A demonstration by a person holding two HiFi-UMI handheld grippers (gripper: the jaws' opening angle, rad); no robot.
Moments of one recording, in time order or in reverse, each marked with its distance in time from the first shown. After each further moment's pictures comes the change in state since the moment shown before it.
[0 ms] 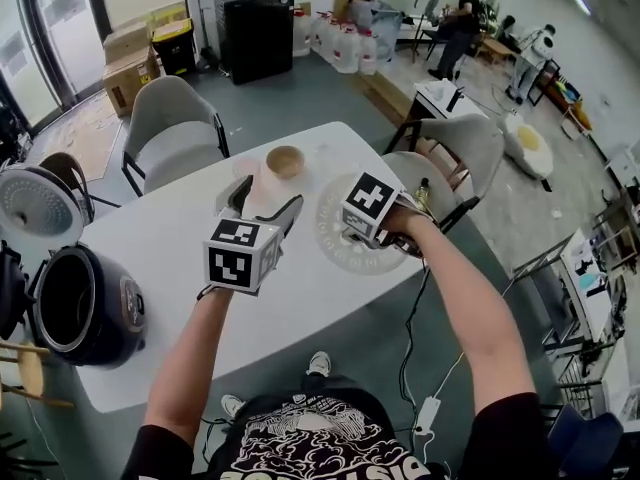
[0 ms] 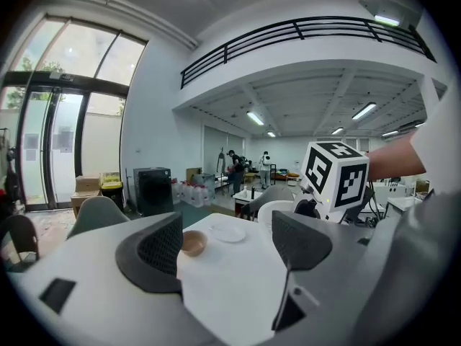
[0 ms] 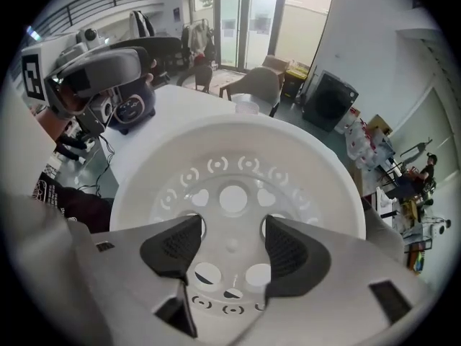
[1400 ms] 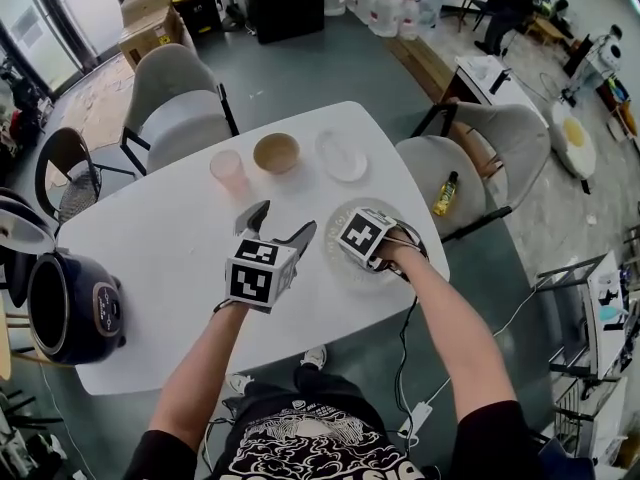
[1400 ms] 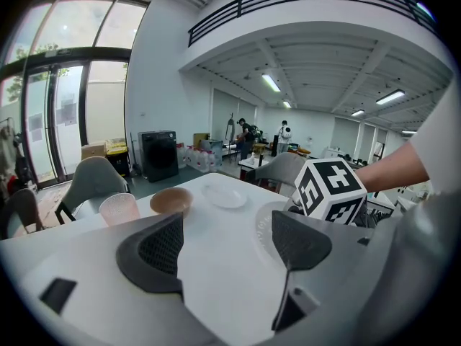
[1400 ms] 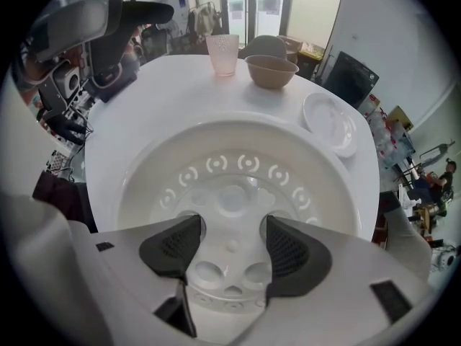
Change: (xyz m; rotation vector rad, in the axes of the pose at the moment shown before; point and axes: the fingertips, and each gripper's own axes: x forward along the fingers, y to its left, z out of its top) left arm 0.212 -0.035 -0.100 -0.094 0.282 0.057; right arm 0.189 -0.154 -0.069 -0.068 0.081 0.100
